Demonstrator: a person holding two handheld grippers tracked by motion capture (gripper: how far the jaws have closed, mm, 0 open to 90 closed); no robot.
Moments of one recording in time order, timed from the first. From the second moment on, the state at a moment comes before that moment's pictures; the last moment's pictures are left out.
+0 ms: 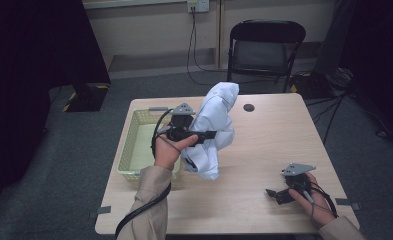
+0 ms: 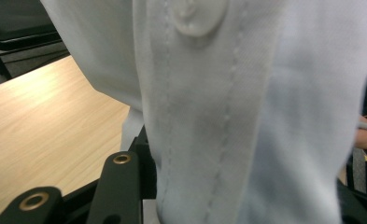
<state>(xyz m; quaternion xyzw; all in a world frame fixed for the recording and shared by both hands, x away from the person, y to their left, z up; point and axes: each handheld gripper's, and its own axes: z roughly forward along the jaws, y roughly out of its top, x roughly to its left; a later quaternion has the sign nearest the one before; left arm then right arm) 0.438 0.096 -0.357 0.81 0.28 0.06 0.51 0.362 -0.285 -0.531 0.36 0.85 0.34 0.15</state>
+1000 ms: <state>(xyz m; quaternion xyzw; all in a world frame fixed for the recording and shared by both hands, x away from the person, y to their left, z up) 0.439 0.050 -0.404 0.84 0.27 0.03 0.47 0.362 -0.285 -0.531 0.36 0.85 0.34 0.15</state>
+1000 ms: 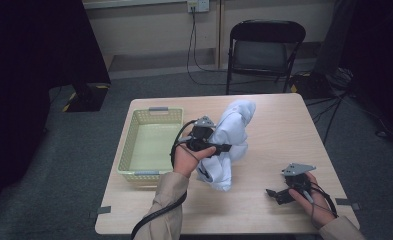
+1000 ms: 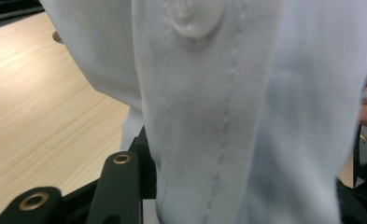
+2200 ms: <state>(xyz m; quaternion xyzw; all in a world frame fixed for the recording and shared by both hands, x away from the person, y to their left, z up) 0.438 0.009 -0.459 0.89 0.27 0.02 0.38 0.362 -0.285 -0.531 0.36 0.85 0.34 0.15</state>
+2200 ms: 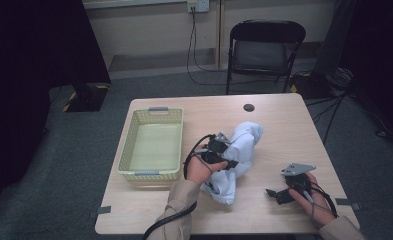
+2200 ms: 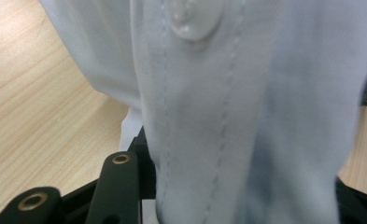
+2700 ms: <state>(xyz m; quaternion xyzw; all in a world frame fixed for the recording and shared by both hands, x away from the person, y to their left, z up) 0.440 -0.009 -0.471 0.90 0.26 0.02 0.35 0.362 -0.285 -0.531 0.36 0.85 0.34 0.15</state>
